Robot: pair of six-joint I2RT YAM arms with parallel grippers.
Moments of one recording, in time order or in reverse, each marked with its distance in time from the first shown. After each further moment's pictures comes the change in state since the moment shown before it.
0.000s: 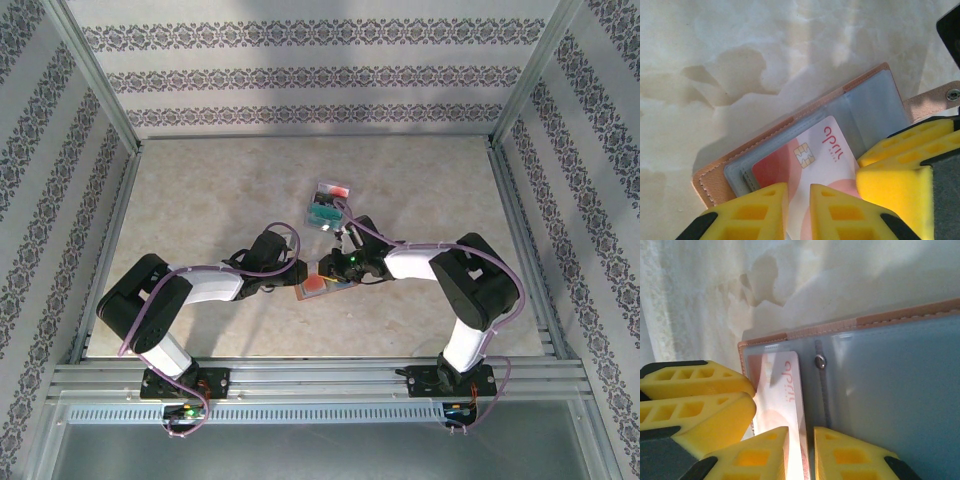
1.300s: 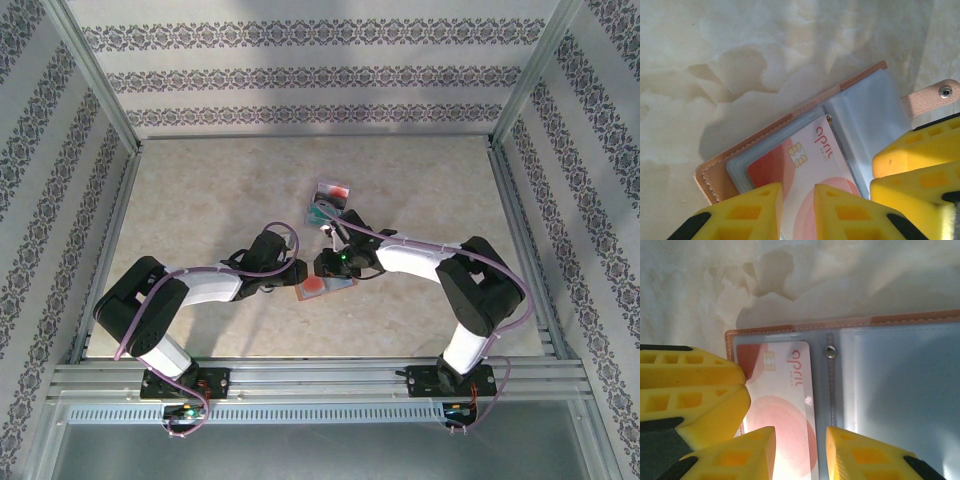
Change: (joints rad) left arm 0.000 -0.021 -0.002 -0.015 -0.008 -0.018; right arm 0.072 -0.026 0.164 -0.326 0.192 -0.185
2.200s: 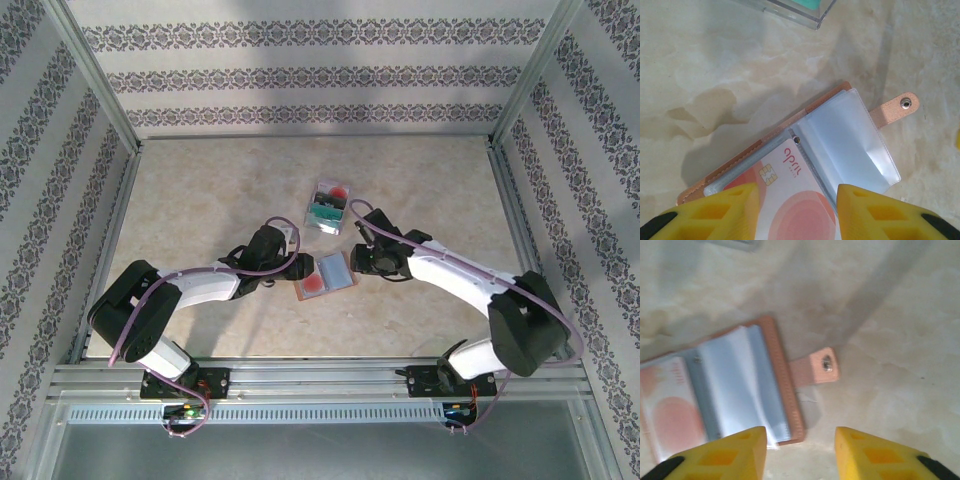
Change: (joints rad) left arm -0.003 -0.043 0.026 0.004 -0.001 0.059; right arm -0.046 -0.314 -0.063 -0.283 0.390 0.011
